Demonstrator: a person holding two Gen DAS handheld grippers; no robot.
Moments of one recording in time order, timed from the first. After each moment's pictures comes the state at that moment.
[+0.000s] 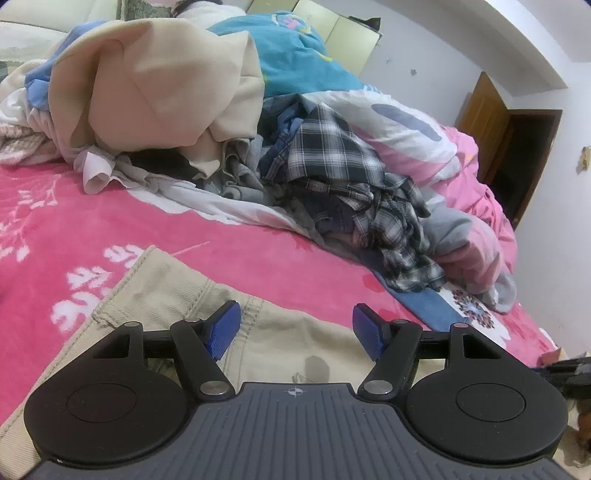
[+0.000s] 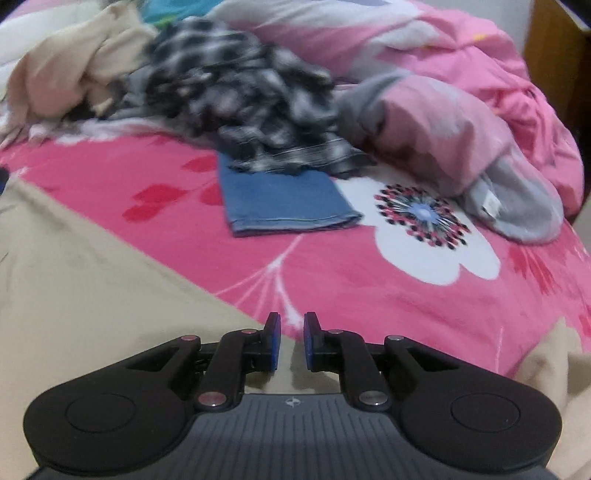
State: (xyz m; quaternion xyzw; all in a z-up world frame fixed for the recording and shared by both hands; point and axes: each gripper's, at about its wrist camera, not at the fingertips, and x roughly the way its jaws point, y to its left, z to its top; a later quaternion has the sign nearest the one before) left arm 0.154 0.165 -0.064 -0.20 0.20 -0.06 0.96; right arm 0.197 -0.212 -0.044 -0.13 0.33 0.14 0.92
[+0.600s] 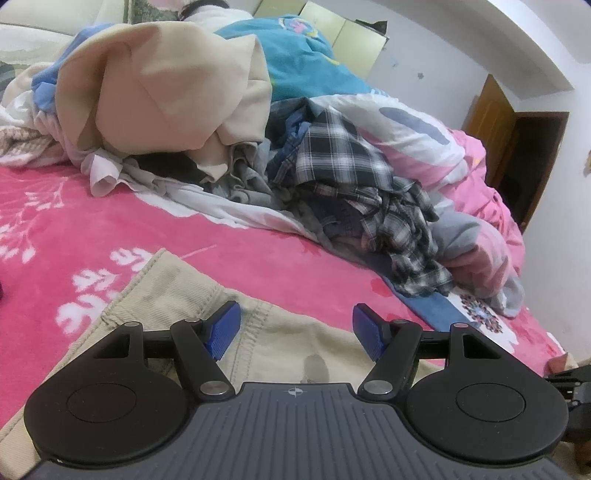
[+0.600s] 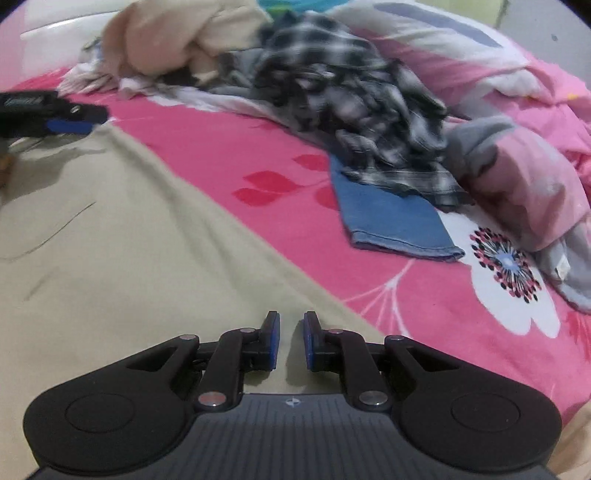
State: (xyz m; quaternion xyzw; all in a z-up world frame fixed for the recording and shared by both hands) left arm 0.158 0.164 -0.063 -0.20 0.20 -0.04 0.96; right arm 0.177 -0.154 -0.062 -0.22 0.33 0.24 0.89
